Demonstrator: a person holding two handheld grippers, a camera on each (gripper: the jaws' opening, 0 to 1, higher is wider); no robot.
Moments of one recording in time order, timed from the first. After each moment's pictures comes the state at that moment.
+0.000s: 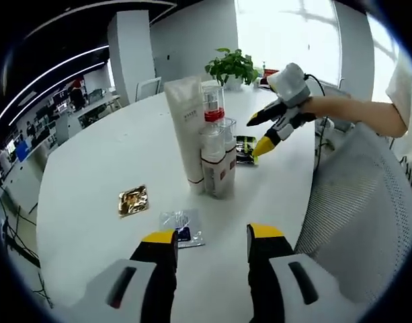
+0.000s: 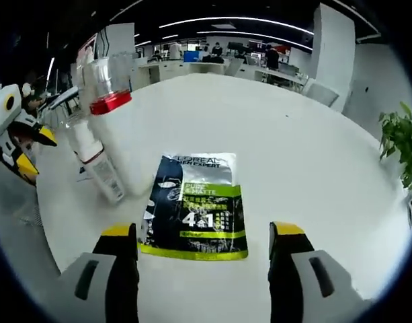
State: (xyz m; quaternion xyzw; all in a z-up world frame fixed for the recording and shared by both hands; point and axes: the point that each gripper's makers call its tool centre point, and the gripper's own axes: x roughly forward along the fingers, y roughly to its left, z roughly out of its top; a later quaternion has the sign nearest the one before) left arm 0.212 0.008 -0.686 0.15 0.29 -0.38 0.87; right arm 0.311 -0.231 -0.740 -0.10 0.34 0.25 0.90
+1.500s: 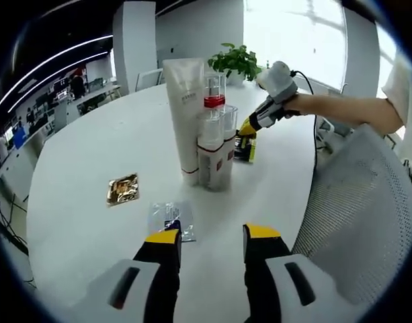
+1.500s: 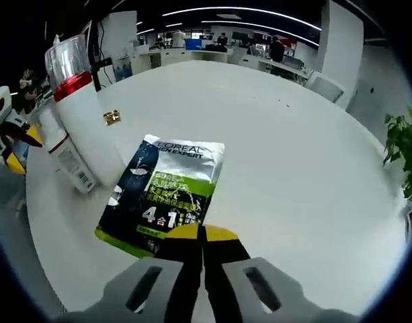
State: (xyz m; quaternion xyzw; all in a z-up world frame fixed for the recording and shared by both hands) left arm 0.209 0.006 -0.705 0.13 0.31 -0.39 0.86; right arm 0.328 -0.245 -0.765 -0.15 0.37 0.26 0.88
